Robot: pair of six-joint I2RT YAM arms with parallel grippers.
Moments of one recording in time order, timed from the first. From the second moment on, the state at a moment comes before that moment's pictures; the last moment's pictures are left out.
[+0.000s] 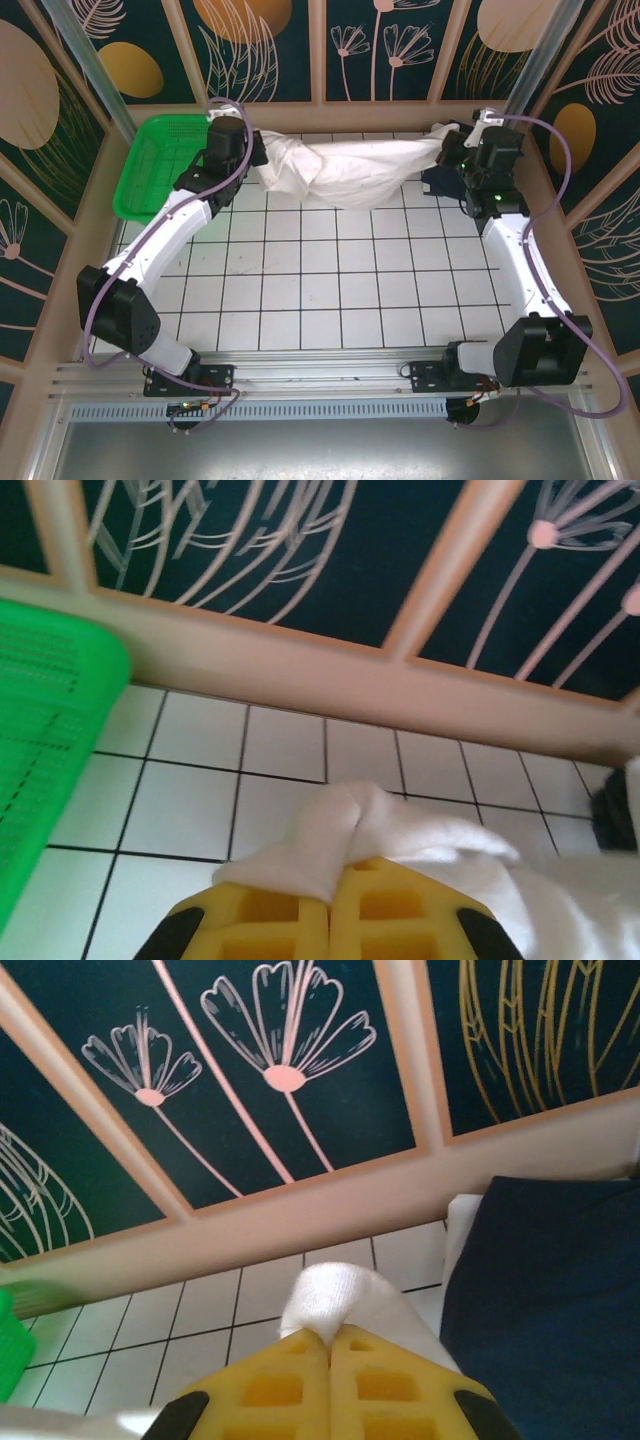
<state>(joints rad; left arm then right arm) -0.39 1.56 1.42 -0.28 -0.25 -0.47 0.05 1.29 1.19 -0.14 -0.08 0.31</state>
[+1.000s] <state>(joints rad) -0.64 1.84 1.07 -0.10 -0.03 -0.50 0.04 1.32 0.64 -0.13 -0.09 0.41</state>
